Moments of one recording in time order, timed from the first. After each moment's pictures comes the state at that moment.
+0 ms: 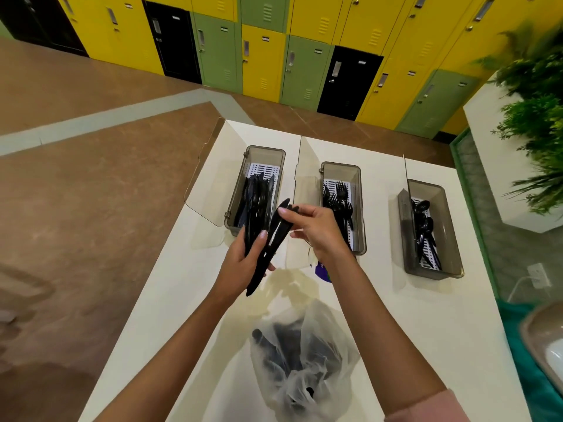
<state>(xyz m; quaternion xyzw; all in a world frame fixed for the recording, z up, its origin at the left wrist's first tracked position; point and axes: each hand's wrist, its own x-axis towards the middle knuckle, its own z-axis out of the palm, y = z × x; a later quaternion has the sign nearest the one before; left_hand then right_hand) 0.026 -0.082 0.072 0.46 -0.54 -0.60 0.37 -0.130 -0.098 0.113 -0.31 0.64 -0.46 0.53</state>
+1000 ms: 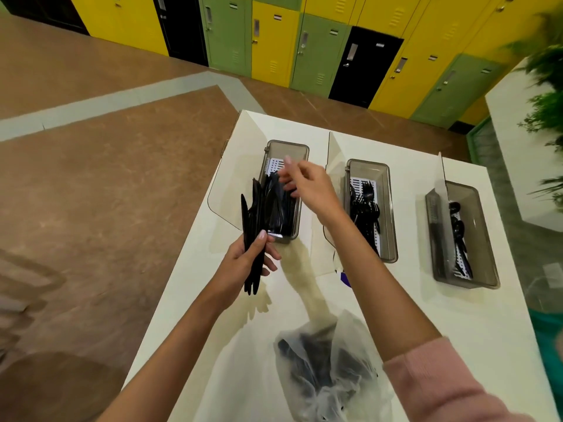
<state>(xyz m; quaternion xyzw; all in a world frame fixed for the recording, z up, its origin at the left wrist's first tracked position) 0.070 -0.120 0.060 0.44 -0.45 -0.71 0.32 -0.098 -0.195 0.108 -0.49 0.68 -0.39 0.38</state>
